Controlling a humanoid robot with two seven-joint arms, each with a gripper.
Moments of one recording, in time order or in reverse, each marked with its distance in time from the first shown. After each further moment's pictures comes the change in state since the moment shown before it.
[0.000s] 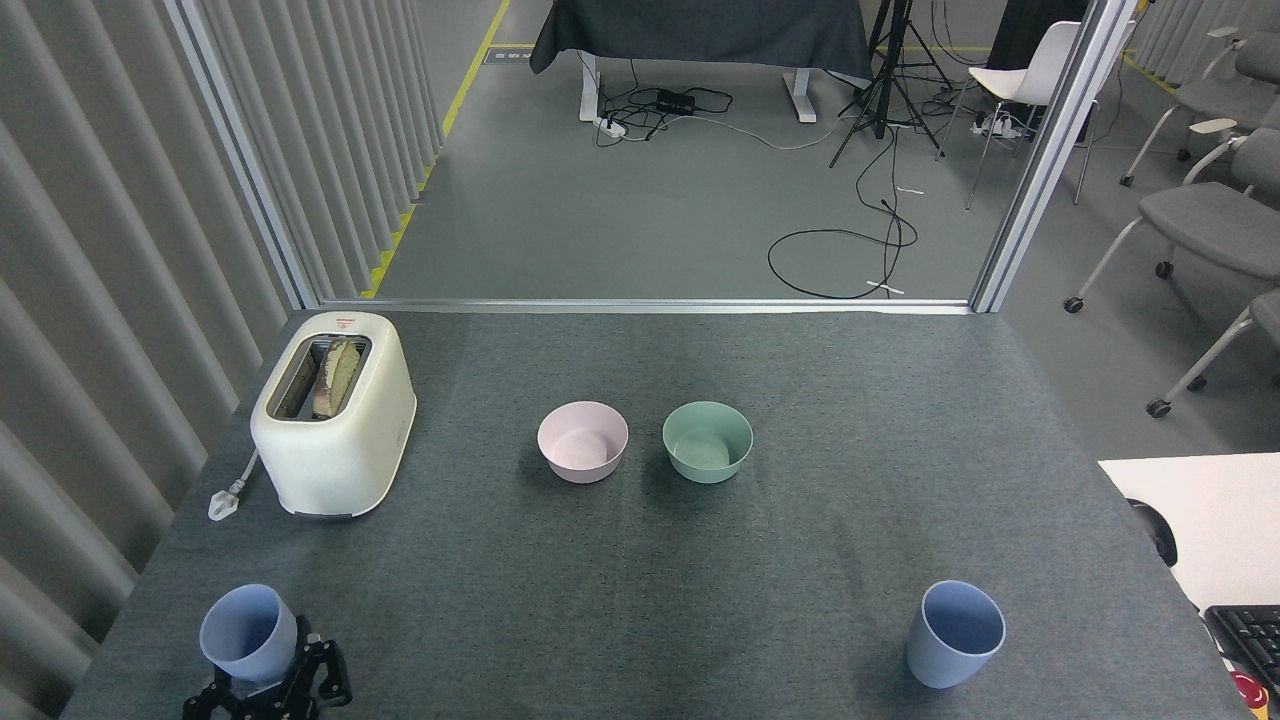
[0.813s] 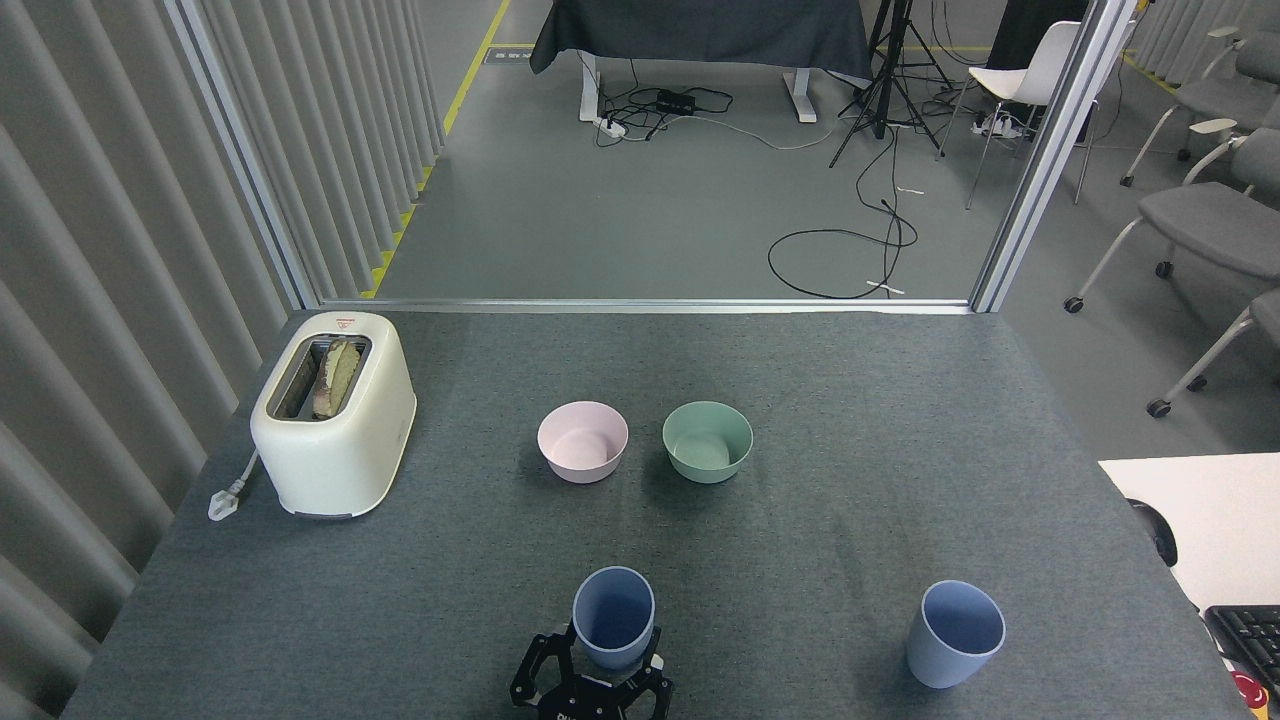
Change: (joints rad) left arm -0.029 -0.183 -0.517 -0.032 -0.330 -0.126 -0.006; right arm 0.000 0.000 0.000 0.000 0.000 0.000 0.004
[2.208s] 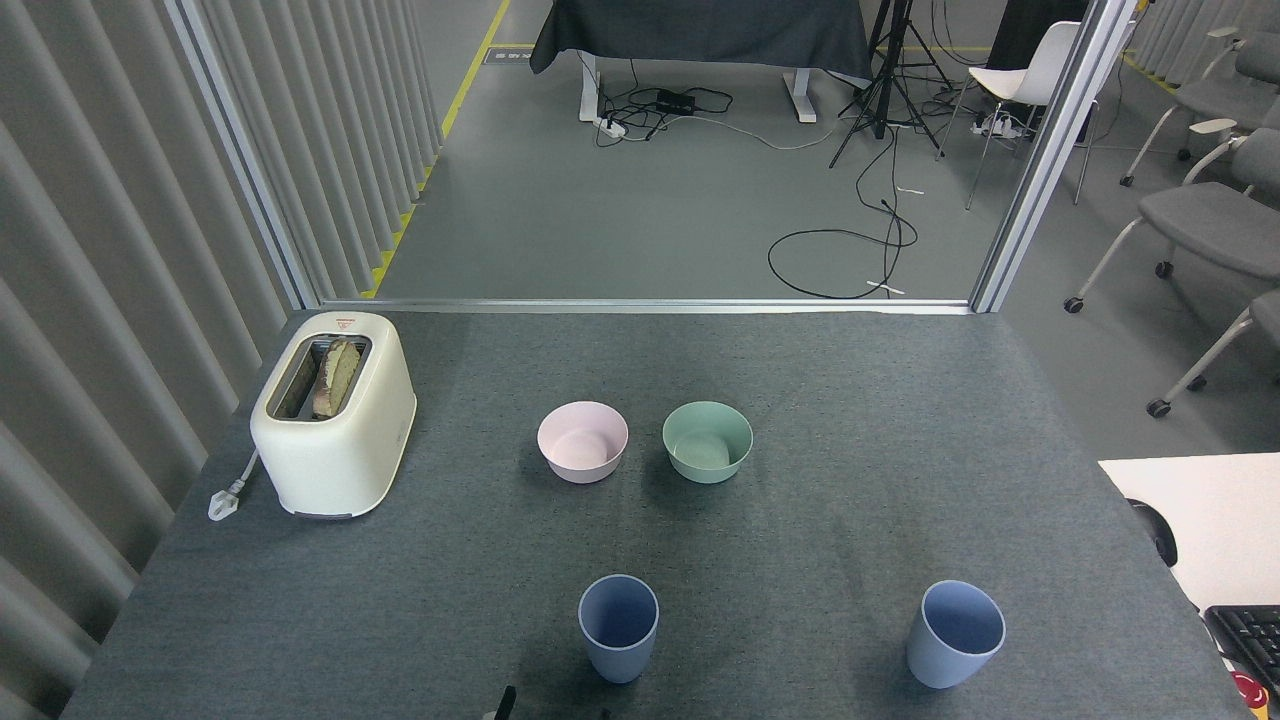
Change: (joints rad) left arm 0.258 0.070 0.070 -0.240 0.012 0.006 -0.066; right arm 0.000 0.000 -0.003 0.010 0.000 0.007 -0.006
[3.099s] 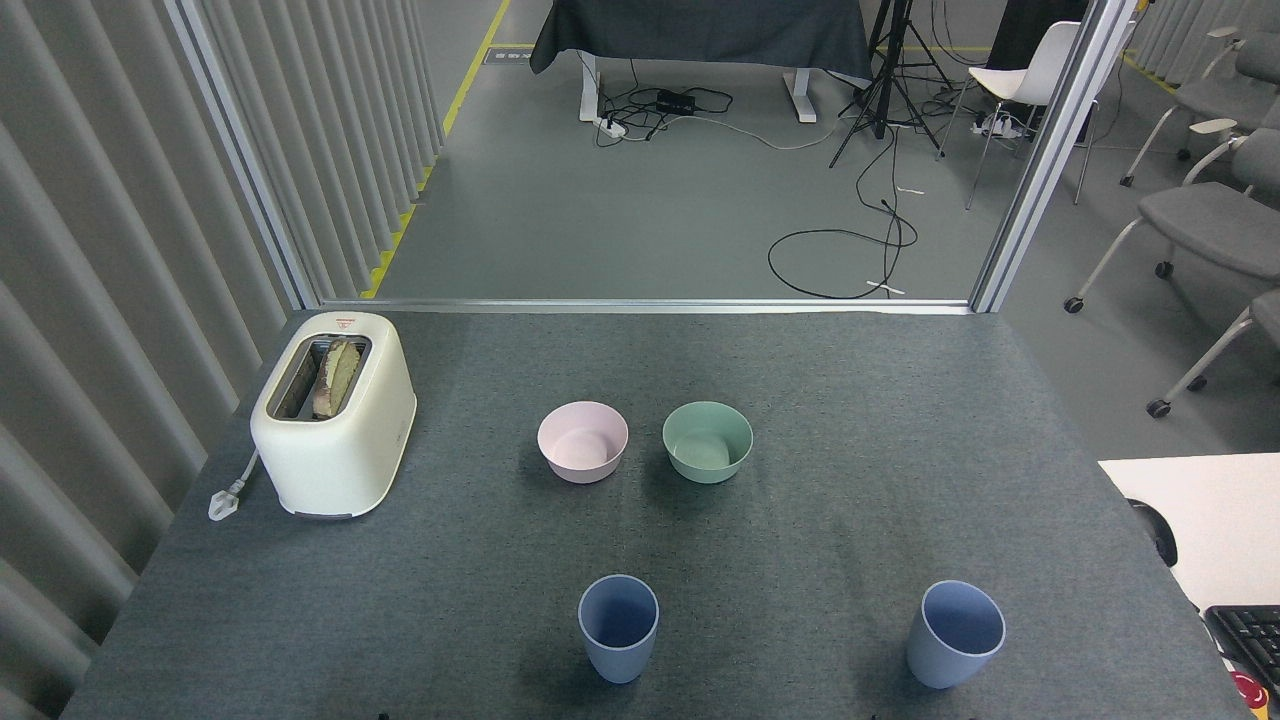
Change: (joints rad) left arm 0.147 0.124 0.337 -0.136 0.166 -0.017 0.001; right arm -0.161 -0.016 -0.068 0.177 -0.001 0.108 0.135
